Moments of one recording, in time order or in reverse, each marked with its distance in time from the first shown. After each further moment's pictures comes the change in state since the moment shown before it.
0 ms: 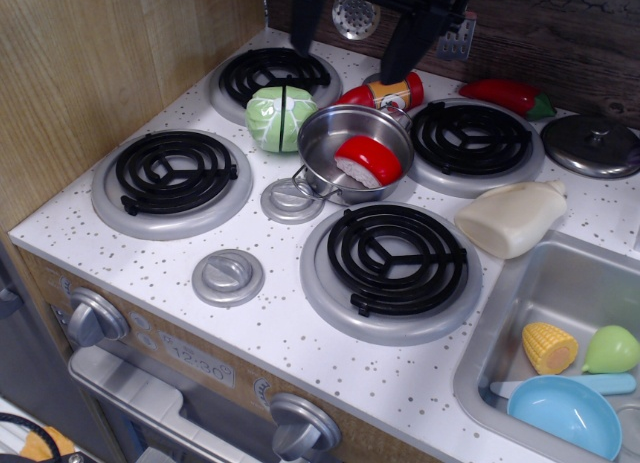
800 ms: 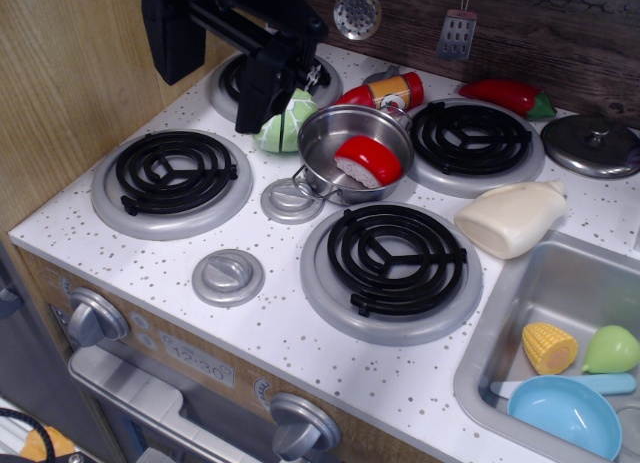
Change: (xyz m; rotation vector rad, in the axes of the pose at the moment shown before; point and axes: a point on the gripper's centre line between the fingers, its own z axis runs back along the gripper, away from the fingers) arm -0.059 0.074 -0.004 -0.093 -0.087 -0.568
